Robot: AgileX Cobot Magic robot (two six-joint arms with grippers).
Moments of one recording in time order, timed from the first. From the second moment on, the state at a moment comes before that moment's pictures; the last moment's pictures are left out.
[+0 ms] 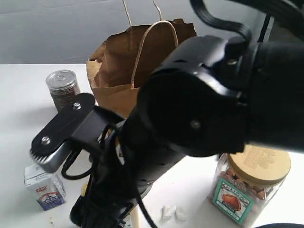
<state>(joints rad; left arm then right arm) -0.04 0.00 0.00 0.12 0.06 0.16 1.38 1.61 -1.24 0.06 0.86 -0.12</state>
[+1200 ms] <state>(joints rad) -0.04 0.00 0.00 0.12 0.06 0.16 1.42 1.55 -1.18 -0.04 0.31 -0.16</state>
